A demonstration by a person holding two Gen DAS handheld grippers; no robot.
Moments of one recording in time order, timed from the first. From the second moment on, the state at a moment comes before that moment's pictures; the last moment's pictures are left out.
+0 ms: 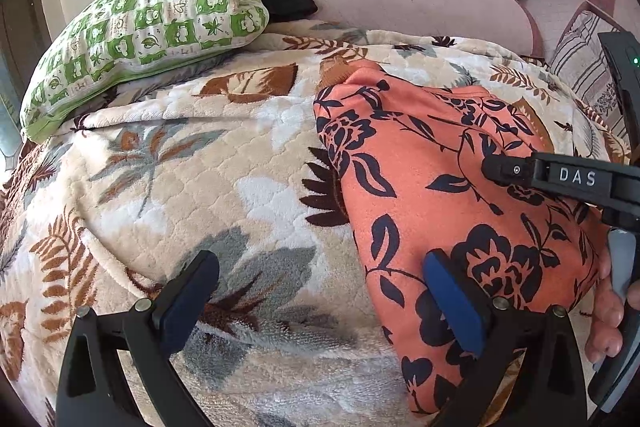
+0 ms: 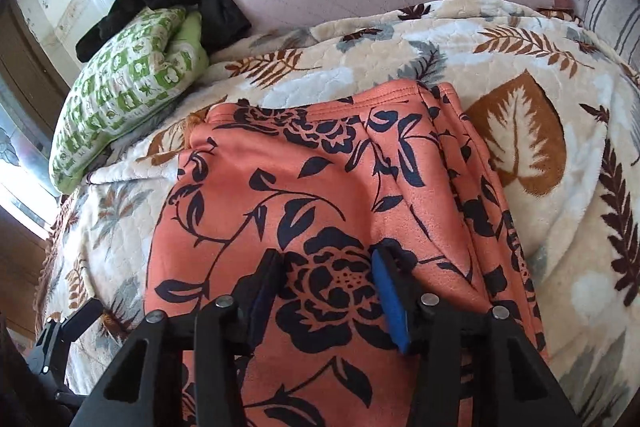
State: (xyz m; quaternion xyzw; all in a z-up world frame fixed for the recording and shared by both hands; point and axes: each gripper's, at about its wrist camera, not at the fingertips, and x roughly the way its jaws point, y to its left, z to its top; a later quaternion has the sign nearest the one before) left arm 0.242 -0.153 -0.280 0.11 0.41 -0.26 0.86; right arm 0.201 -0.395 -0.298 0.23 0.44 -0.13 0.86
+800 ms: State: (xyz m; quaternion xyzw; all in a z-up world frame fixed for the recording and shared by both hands) left arm 0.244 -0.151 -0.284 0.09 0.42 -0.27 0.86; right arm 0.150 -0.410 -0.275 0.28 0.43 -0.12 0.85
